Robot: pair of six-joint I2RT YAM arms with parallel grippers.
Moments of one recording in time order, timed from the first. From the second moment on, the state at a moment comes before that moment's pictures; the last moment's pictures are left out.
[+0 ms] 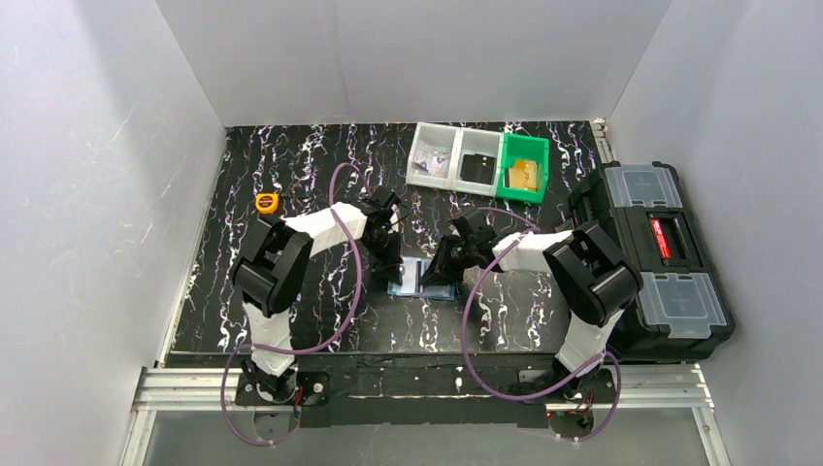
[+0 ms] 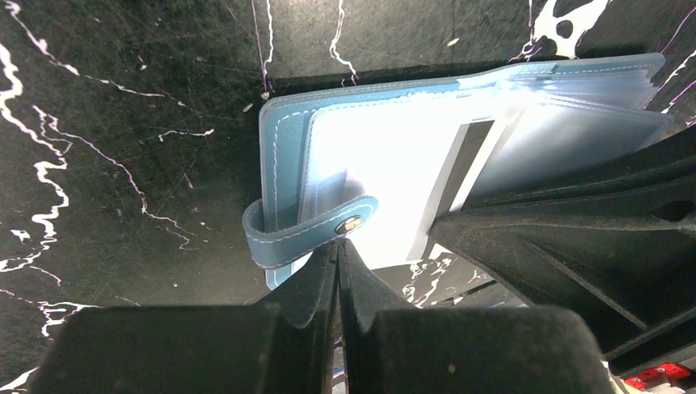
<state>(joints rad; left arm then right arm) -0.58 1.90 1.22 -0.71 0.31 -0.61 0.65 1.78 0.85 -0.01 -0.49 1.01</state>
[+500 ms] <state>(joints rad) -0.58 1.88 1.19 -0.68 0.31 -0.63 0.63 1.72 0.77 0.05 -0.48 1.02</state>
